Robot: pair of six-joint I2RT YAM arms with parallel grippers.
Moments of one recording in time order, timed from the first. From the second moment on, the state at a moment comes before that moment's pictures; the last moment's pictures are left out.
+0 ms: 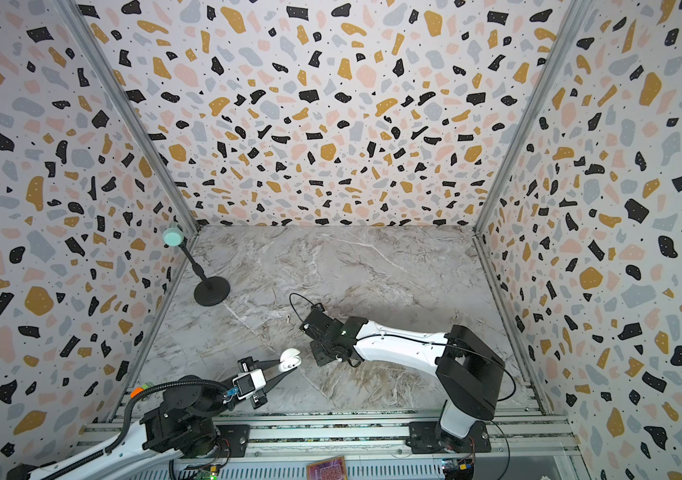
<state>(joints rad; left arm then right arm) -1.06 0.20 0.13 0.16 0.10 0.36 1.09 1.62 1.10 -0.58 0.14 0.56</state>
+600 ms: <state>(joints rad) -1.06 0.22 0.13 0.16 0.09 0.35 1.09 1.37 0.99 -0.49 0.18 0.56</state>
